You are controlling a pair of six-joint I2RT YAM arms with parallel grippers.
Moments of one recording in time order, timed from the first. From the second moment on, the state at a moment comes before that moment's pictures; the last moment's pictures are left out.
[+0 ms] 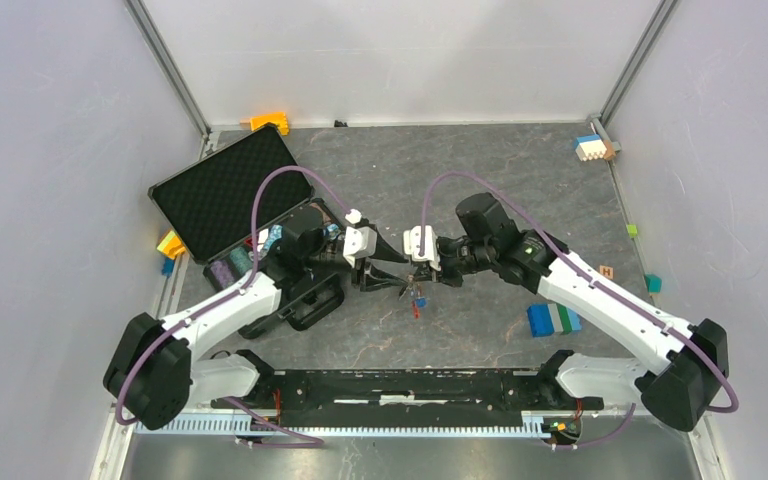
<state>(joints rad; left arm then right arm) -0.61 1.20 0.65 0.39 1.03 0.24 0.76 1.19 1.02 -0.55 -0.61 -0.67</state>
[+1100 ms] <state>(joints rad) -0.63 1.22 0.66 0.41 1.03 0.21 0.82 1.26 1.13 -0.64 -0.49 -0.68</state>
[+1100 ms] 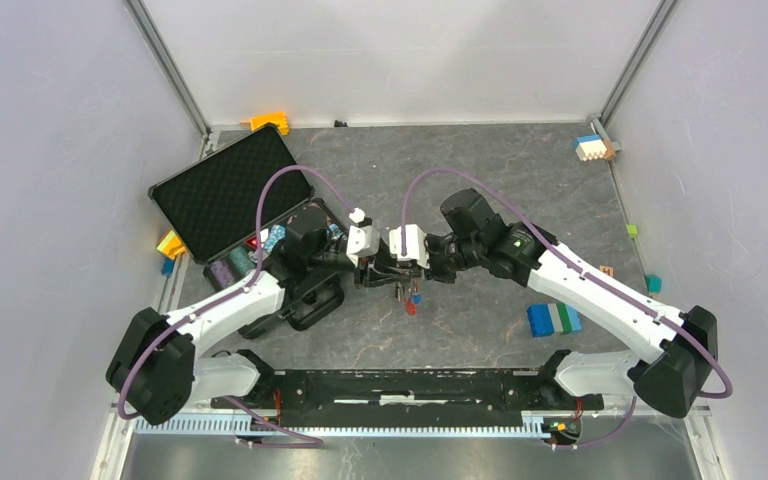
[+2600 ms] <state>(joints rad) -0.62 1.22 0.61 0.47 1.02 0.18 0.82 1.25 1.13 -0.64 -0.46 -0.67</state>
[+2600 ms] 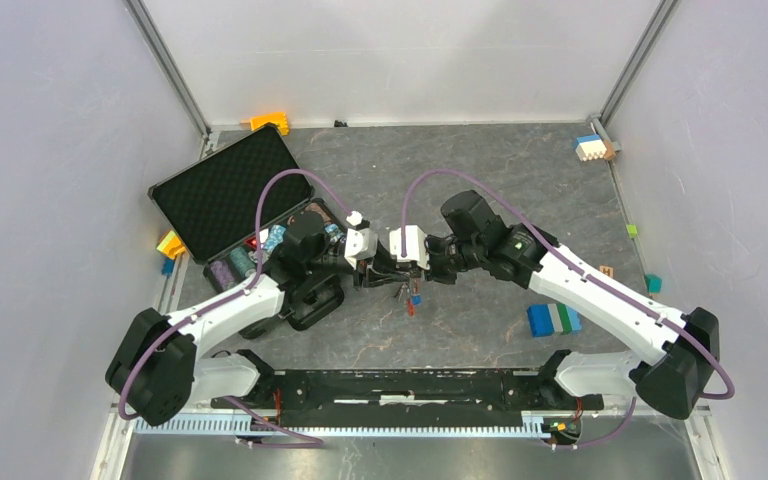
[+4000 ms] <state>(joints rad) -0.58 1.22 0.52 0.71 1.02 -0.01 0.78 1.20 1.07 -0.59 -0.50 -0.66</state>
